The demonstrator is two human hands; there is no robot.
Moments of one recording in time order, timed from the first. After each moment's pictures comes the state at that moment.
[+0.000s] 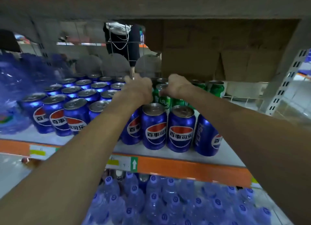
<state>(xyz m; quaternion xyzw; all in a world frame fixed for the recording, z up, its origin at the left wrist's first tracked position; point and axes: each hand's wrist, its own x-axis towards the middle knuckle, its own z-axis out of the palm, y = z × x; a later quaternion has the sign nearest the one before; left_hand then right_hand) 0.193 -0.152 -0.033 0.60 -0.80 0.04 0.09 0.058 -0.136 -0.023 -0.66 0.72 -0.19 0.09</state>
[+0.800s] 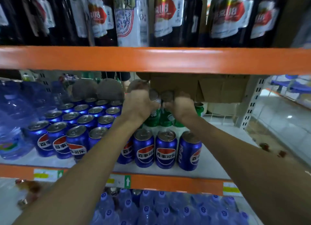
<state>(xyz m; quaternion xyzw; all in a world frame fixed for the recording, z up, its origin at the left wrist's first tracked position) 0.178 -0.080 0.032 0.50 -0.79 -0.07 0.35 0.025 -0.086 0.006 -0.61 0.73 -0.30 -0.01</state>
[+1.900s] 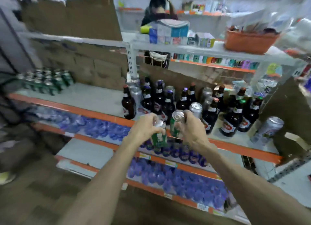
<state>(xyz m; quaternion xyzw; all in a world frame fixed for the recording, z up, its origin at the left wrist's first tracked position) 0.433 0.128 0.420 0.59 -0.74 -0.24 0.23 0.244 0.158 0.419 -0.64 0.68 -0.31 0.17</state>
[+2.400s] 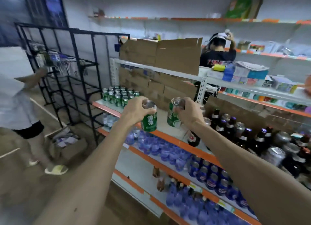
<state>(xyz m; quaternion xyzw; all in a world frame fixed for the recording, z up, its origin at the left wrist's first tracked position) 0.795 0.167 0.570 0.66 -0.64 -0.14 0.37 0.595 0.114 0.561 -0.72 0.58 -0.34 0.16</state>
